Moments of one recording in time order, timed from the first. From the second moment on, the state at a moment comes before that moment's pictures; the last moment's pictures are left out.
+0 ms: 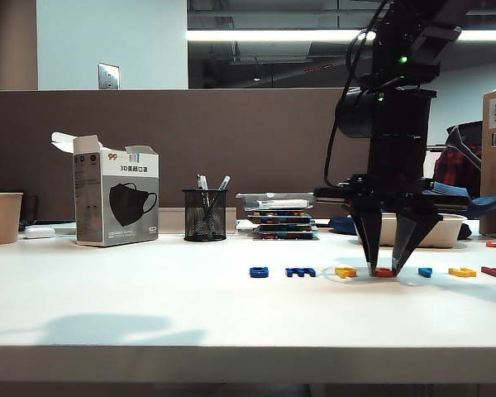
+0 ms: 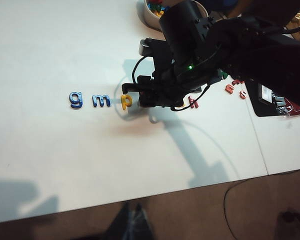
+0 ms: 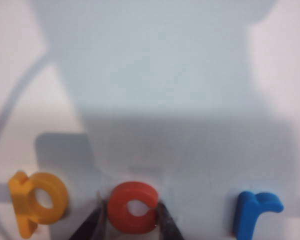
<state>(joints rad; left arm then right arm) -1.26 1.28 1.60 -1.06 -0.54 -0.98 0.34 2.05 1.57 -0.91 -0.02 0.32</state>
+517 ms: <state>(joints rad) -1.26 1.28 1.60 -1.06 -0.54 -0.98 0.34 2.05 1.57 -0.91 -0.02 0.32</state>
